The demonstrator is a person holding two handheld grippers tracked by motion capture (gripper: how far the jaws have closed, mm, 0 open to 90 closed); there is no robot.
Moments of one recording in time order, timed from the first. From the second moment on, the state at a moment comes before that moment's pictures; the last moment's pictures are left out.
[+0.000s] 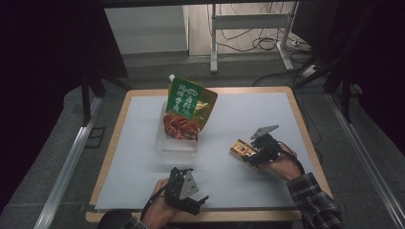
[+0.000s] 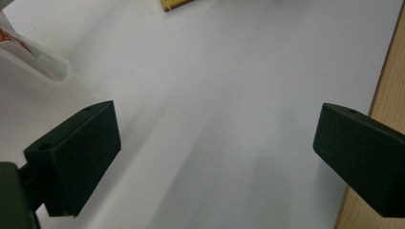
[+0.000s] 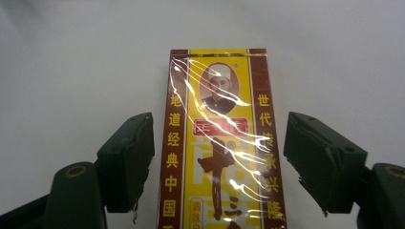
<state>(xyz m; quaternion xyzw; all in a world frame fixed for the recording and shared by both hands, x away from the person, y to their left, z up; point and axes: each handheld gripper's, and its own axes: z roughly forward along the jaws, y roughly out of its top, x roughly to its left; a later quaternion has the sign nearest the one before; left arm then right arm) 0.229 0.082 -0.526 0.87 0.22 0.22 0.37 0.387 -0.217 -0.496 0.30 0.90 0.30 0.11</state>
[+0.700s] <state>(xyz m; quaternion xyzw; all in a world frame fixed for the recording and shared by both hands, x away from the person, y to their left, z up) 0.229 0.082 -0.527 0.87 0.22 0.22 0.37 0.414 -0.176 -0.488 0.28 0.94 0.15 0.07</state>
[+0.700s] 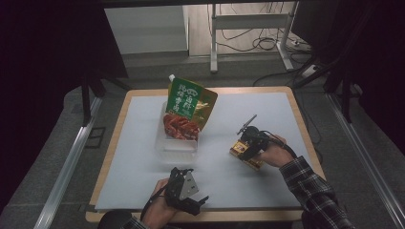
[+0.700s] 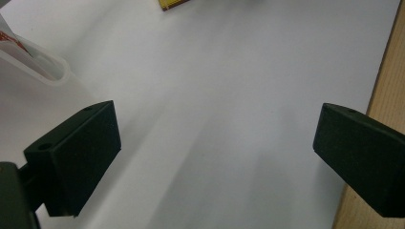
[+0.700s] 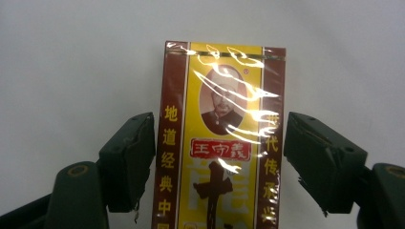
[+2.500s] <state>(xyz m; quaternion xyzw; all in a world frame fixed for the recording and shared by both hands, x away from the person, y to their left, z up) 0.223 0.116 -0.519 0.83 0.29 0.19 0.43 0.388 -0.189 -0.451 0.26 0.86 0.42 0.13</state>
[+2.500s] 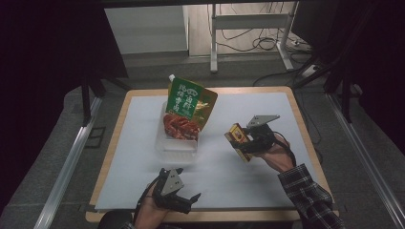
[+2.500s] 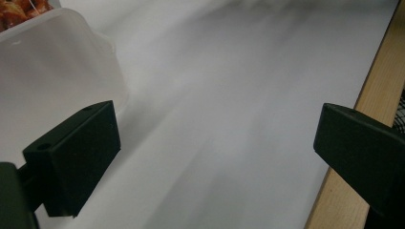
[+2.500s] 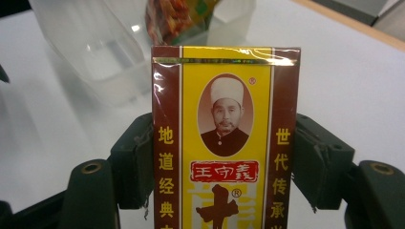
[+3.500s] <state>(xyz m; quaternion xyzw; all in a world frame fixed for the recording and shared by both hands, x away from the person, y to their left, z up) 0.222 0.118 -0.516 0.83 0.29 0.19 0.44 0.391 -0.124 -0.428 0.20 0.83 0.51 0.12</state>
